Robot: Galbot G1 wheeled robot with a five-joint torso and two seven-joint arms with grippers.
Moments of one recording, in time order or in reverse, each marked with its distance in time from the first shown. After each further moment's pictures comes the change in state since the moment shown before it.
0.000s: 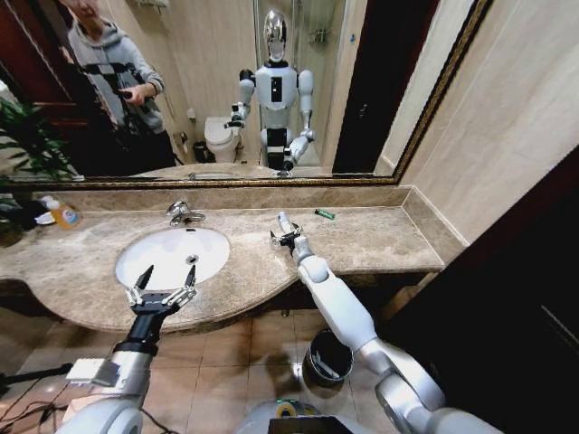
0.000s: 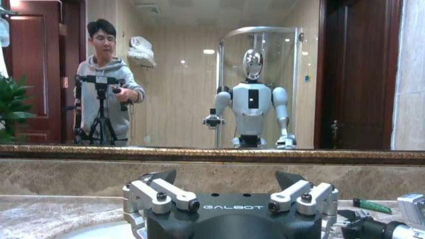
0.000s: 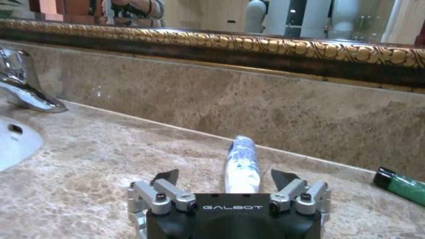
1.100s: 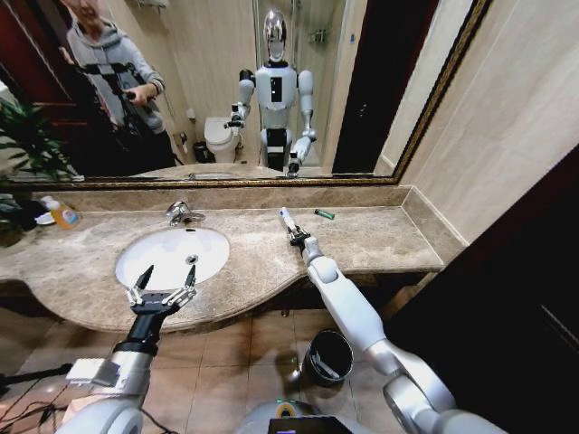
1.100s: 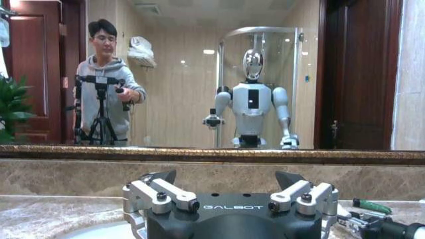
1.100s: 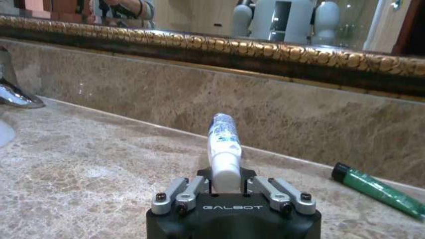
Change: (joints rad) left arm 0.000 0.000 0.000 0.000 0.000 0.000 0.000; right arm -0.035 -0.066 0.020 0.057 0.010 0.018 0.004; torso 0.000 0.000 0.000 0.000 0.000
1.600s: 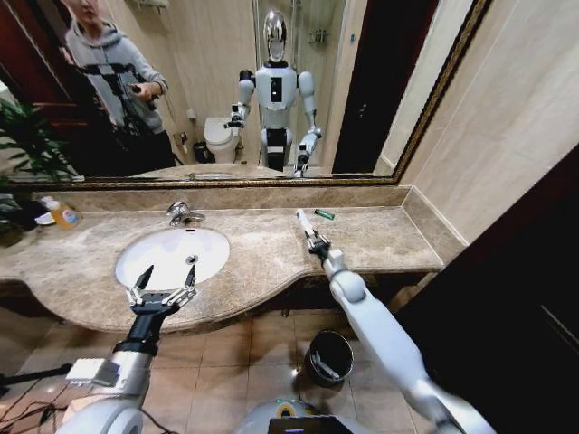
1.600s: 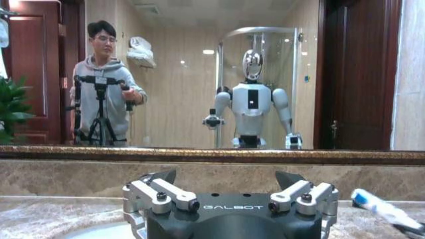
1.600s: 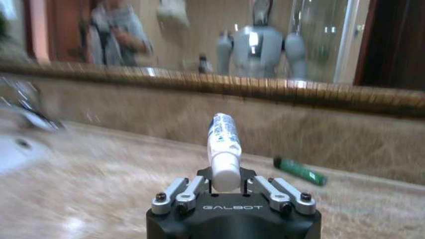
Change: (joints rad) left arm 0.000 0.000 0.000 0.000 0.000 0.000 0.000; right arm -0.377 -0.224 0.104 0.454 0.110 0.079 0.018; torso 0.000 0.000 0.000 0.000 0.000
